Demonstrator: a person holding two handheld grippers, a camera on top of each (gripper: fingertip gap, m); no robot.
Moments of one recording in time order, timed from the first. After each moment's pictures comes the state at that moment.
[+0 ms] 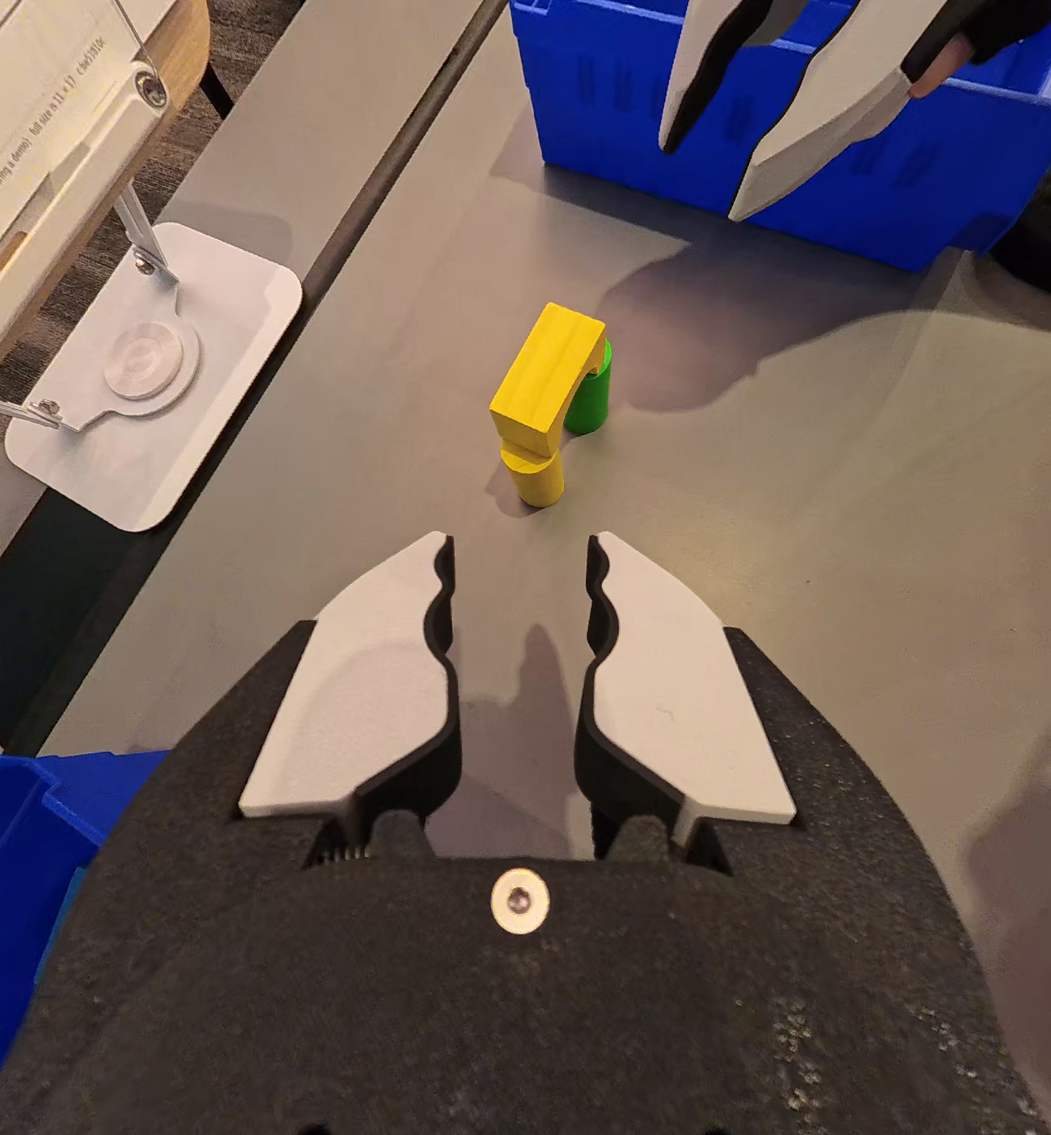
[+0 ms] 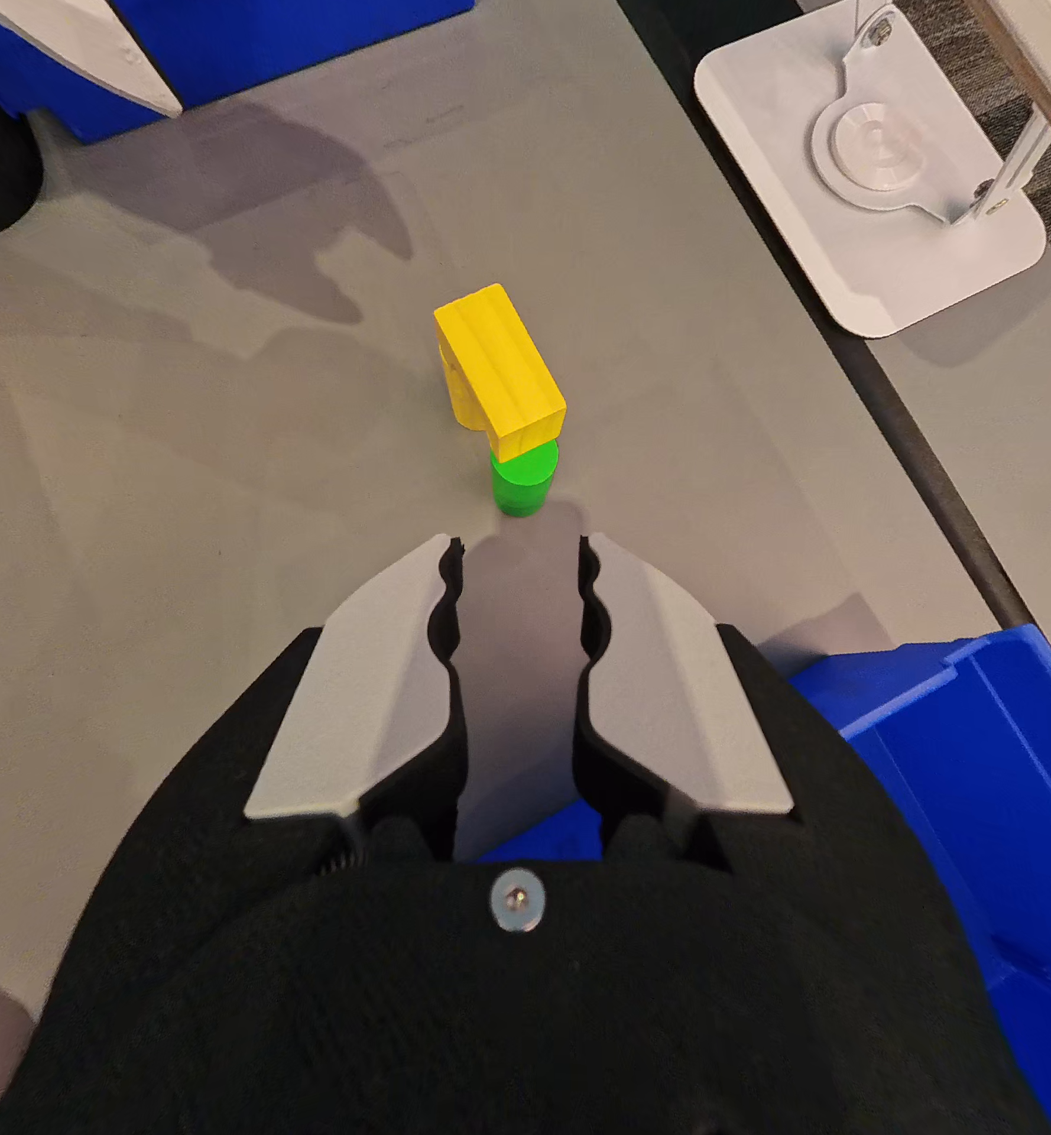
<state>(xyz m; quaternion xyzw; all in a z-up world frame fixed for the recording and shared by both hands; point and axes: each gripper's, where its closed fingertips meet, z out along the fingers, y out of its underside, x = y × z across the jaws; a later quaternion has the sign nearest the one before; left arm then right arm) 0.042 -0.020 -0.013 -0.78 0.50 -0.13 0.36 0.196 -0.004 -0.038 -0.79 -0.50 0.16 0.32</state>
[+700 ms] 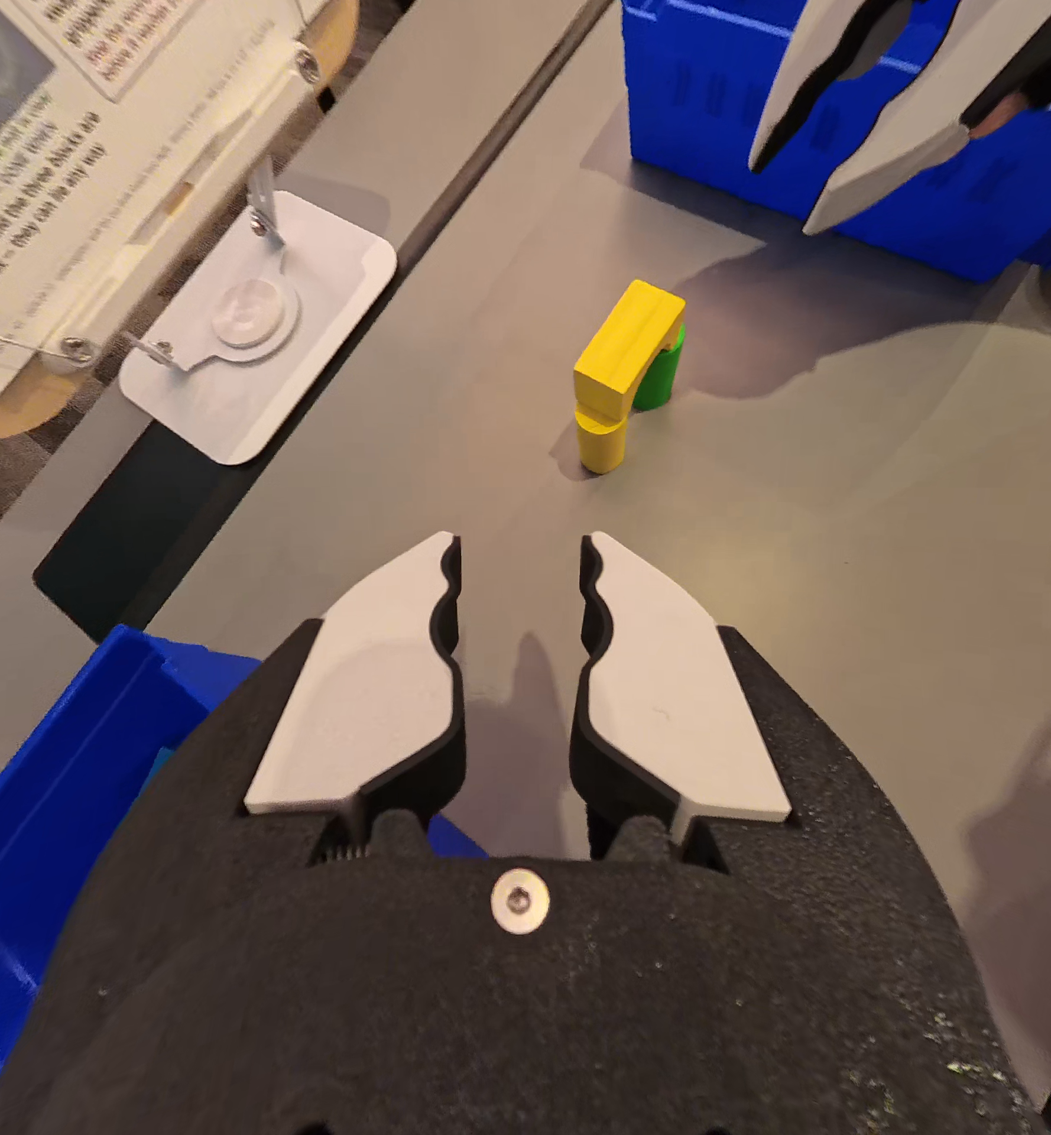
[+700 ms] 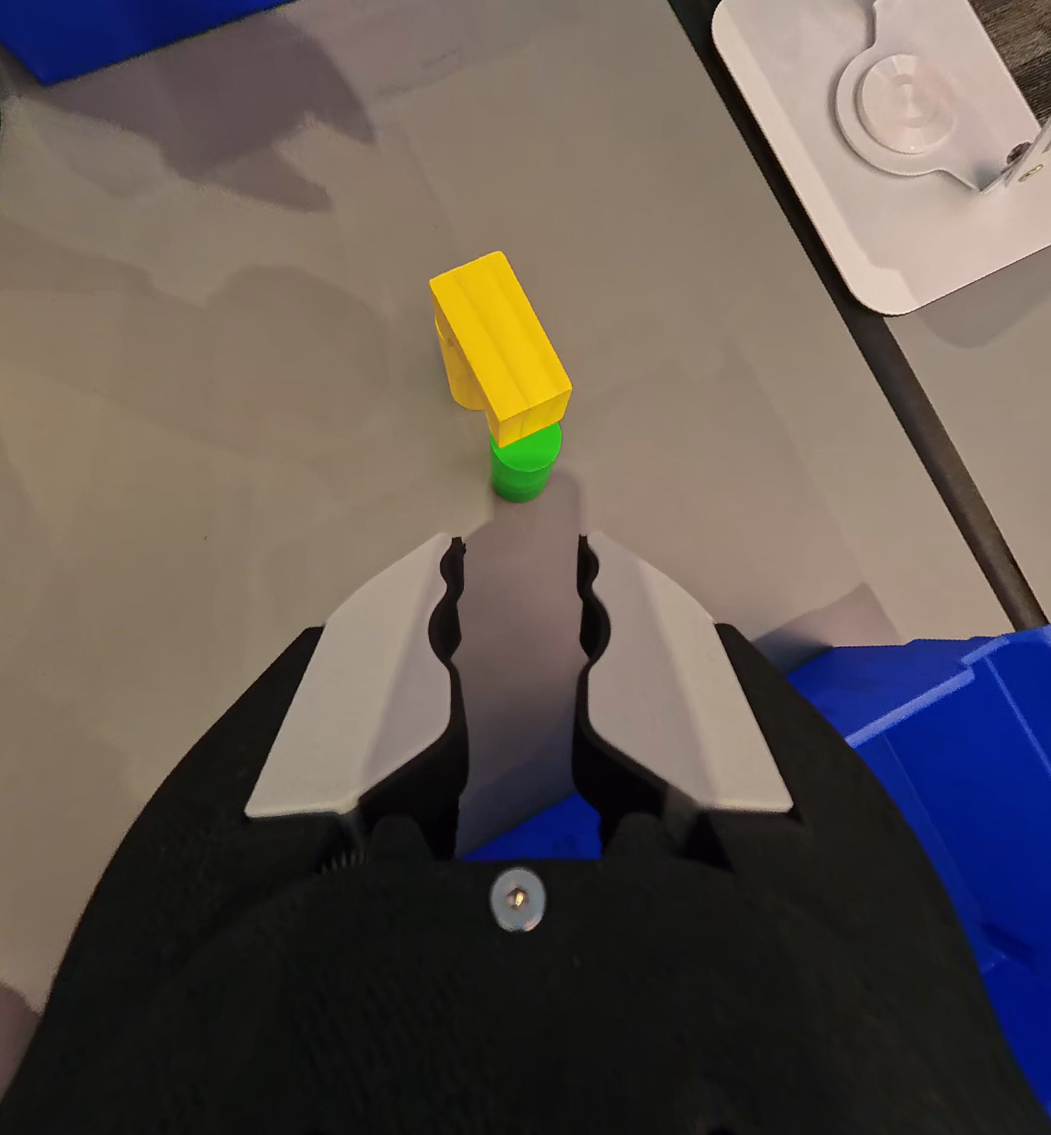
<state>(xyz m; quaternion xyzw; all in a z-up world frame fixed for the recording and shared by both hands) -0.001 -0.014 0.011 -0.80 0.46 -0.11 0.38 0.195 -0.004 -0.049 -0.79 -0.51 0.15 0.30</state>
